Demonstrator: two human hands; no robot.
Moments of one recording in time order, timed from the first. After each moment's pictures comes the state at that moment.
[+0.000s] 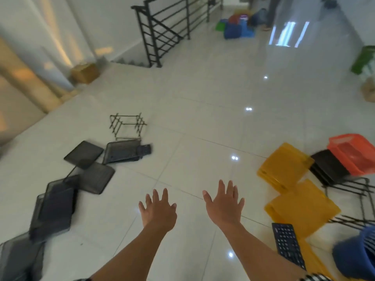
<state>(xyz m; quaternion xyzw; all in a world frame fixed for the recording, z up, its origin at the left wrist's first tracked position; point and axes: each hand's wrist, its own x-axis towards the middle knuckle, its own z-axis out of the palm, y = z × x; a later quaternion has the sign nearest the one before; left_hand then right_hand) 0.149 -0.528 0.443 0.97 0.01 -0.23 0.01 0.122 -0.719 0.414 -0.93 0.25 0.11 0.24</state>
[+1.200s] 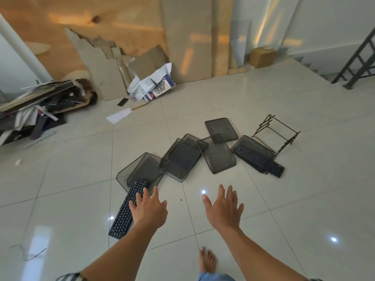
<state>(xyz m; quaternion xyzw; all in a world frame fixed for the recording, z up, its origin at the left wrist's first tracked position) 0.076 0.009 0.420 0.85 0.46 -0.19 0.16 0.209 -0.161 0.394 -0.95 -0.17 0.21 0.15</state>
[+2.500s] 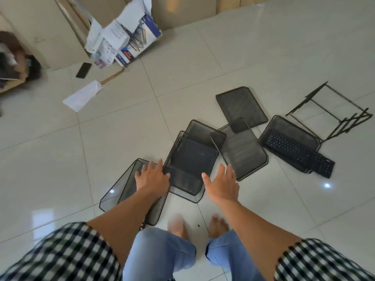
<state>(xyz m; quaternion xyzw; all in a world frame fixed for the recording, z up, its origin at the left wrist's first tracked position) 0.401 0.413 0.172 0.87 0.36 -0.30 0.16 0.496 0.218 0.147 -0.94 -0.07 0.30 0.14</state>
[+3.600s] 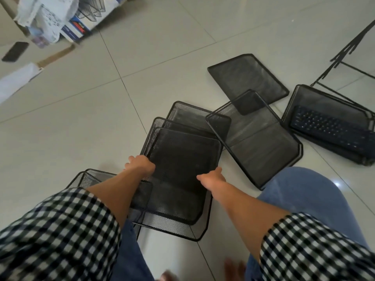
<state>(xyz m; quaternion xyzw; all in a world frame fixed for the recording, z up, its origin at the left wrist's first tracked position) 0.529 0.487 -0.238 0.82 0.45 -0.31 0.17 0.595 0.258 -0.245 -0.83 0.17 0.43 0.31</state>
